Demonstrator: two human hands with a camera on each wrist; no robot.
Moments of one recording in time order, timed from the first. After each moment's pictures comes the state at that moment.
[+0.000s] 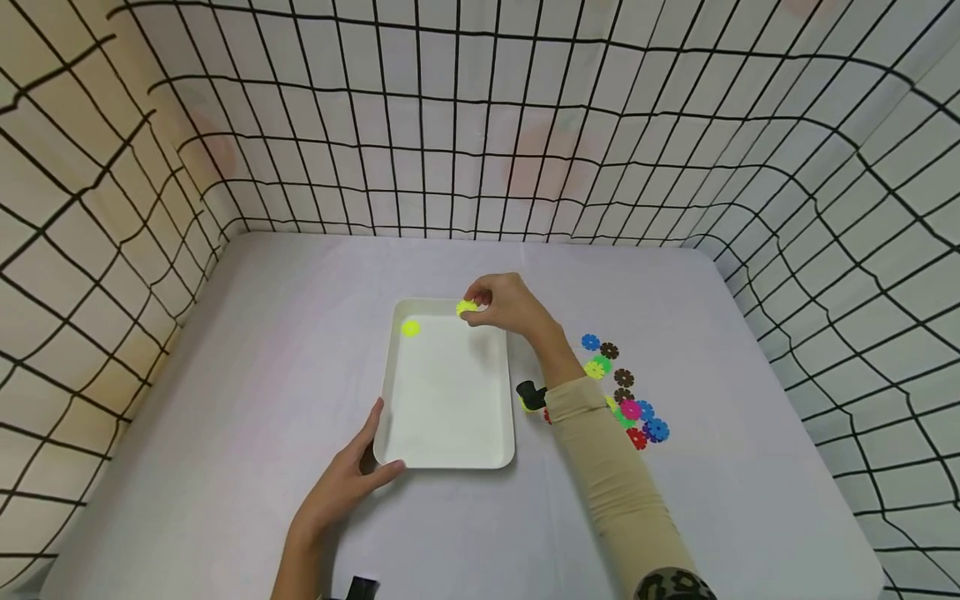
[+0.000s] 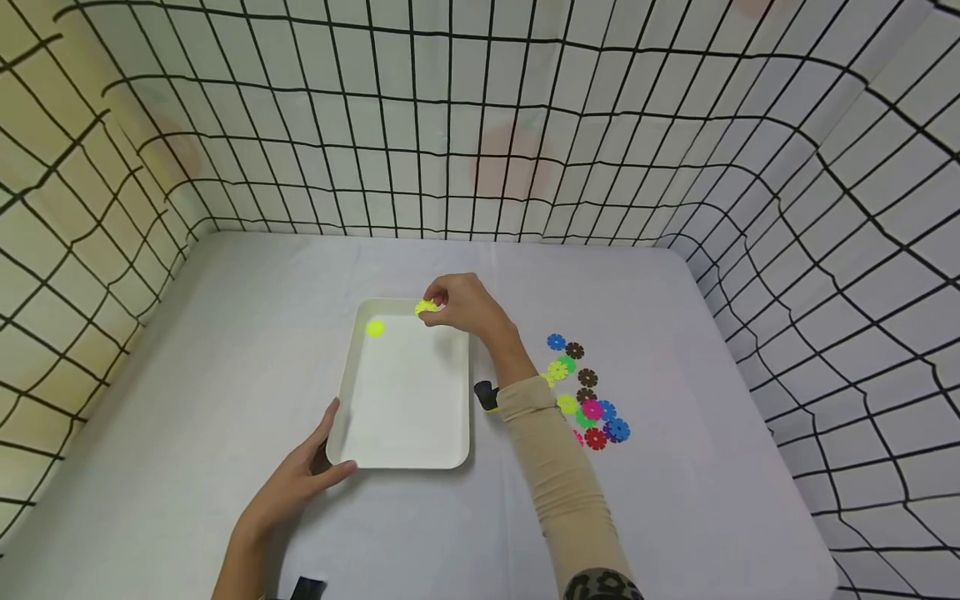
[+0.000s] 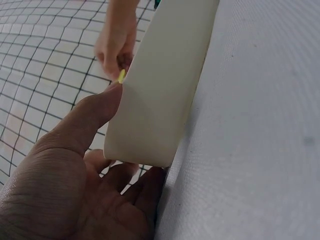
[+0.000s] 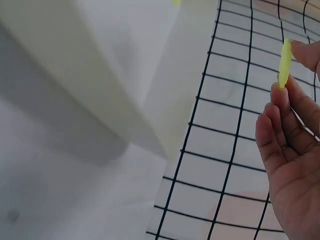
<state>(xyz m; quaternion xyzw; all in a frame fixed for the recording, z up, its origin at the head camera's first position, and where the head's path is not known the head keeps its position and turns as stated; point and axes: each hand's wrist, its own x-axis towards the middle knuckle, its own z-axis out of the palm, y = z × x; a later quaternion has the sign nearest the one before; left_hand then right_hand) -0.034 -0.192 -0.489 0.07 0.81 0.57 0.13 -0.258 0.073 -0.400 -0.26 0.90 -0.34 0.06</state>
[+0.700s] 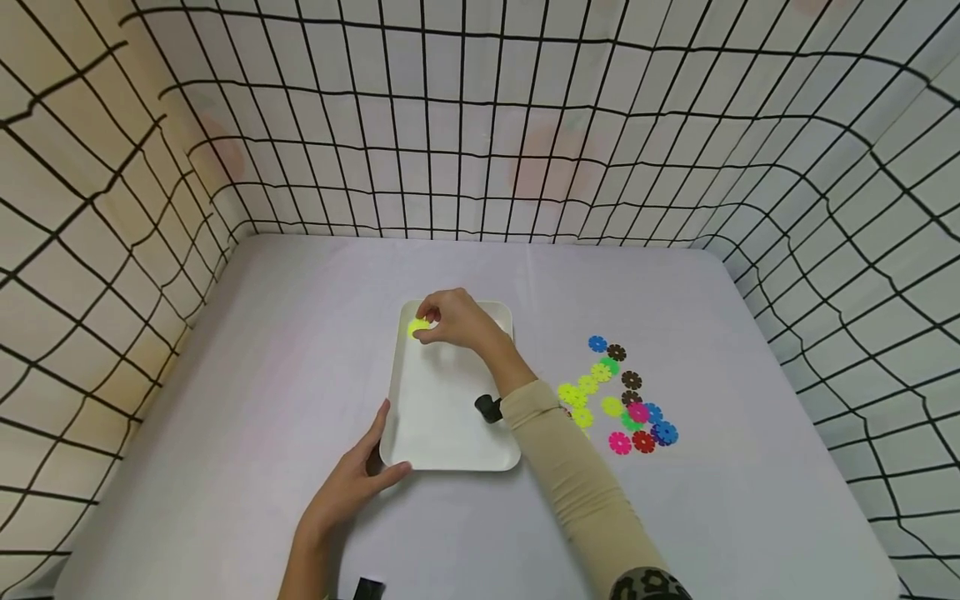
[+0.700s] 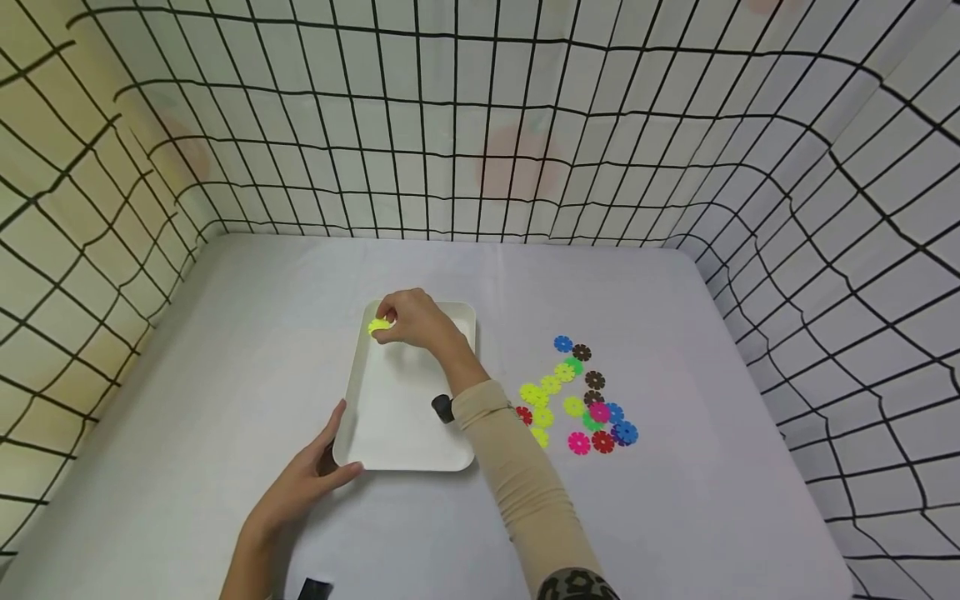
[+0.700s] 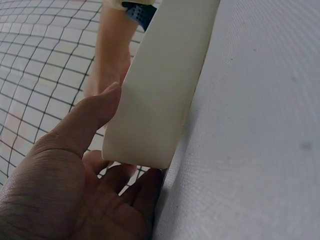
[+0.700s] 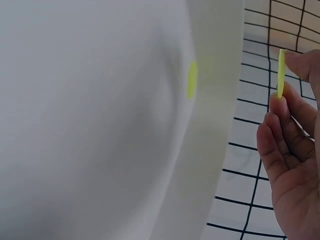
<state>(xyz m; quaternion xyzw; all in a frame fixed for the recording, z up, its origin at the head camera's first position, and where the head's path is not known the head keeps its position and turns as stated) -0.035 -0.191 -0.488 0.07 0.80 0.58 0.13 -0.250 -0.003 -0.418 -0.31 0.90 -0.30 0.08</state>
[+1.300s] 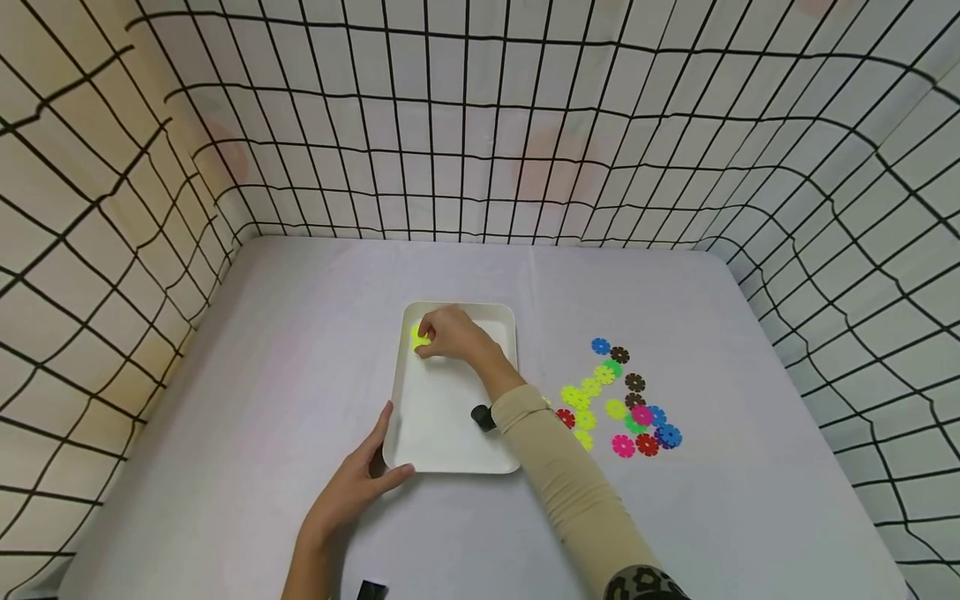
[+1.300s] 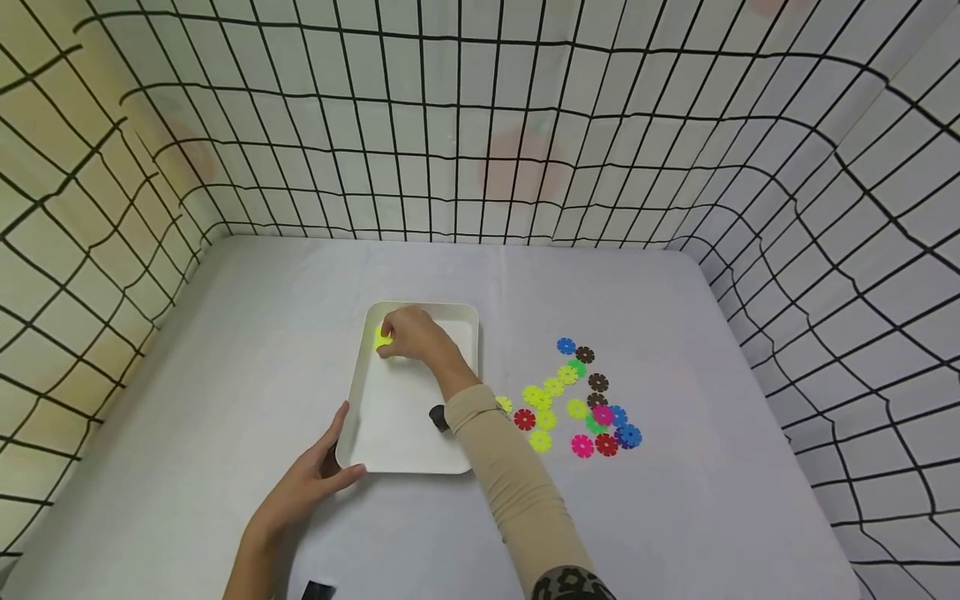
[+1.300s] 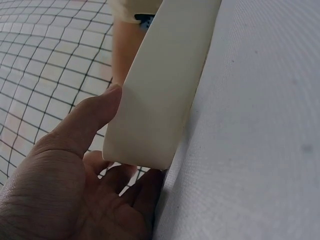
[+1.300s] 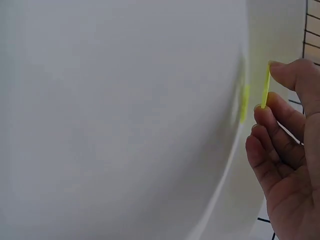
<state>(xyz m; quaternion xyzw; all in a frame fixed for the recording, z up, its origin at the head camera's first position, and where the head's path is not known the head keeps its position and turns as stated) -0.034 -0.191 -0.490 0.06 0.80 0.59 0.14 -0.256 -0.018 -0.455 -0.31 0.92 -0.23 0.11</state>
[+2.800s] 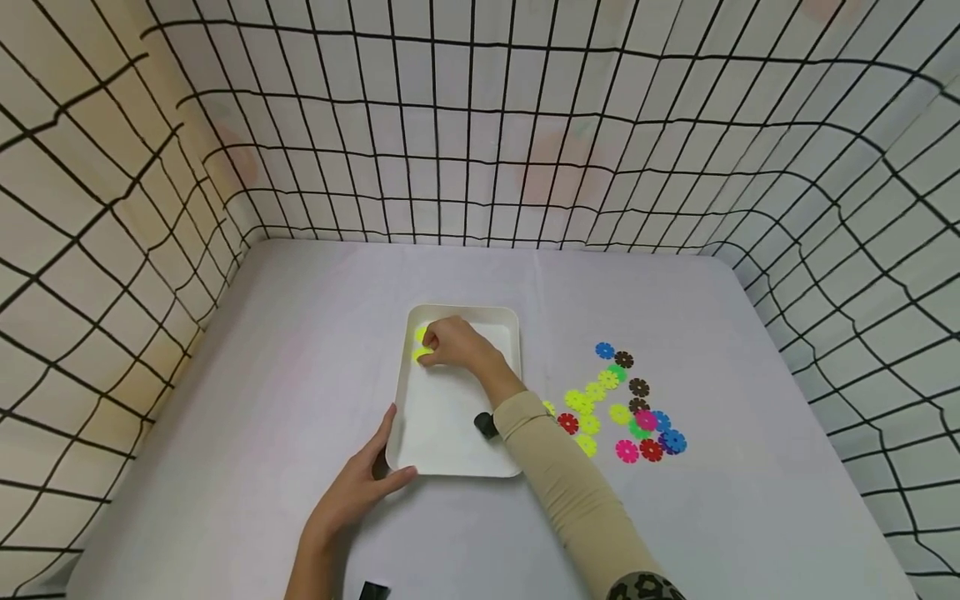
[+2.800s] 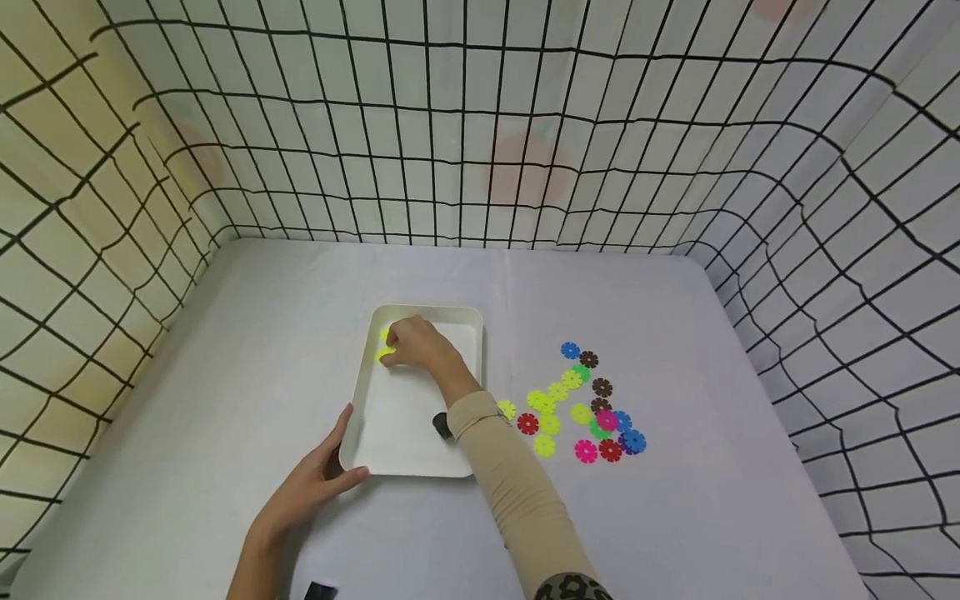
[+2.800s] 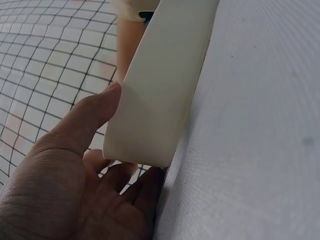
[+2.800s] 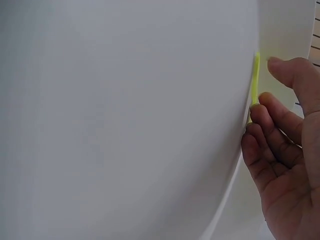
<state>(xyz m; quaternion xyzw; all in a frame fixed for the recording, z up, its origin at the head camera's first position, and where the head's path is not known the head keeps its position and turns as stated) -0.034 -0.192 -0.492 0.07 0.80 0.58 0.12 -0.249 -0.019 -0.459 -0.28 0.92 -0.24 0.14</state>
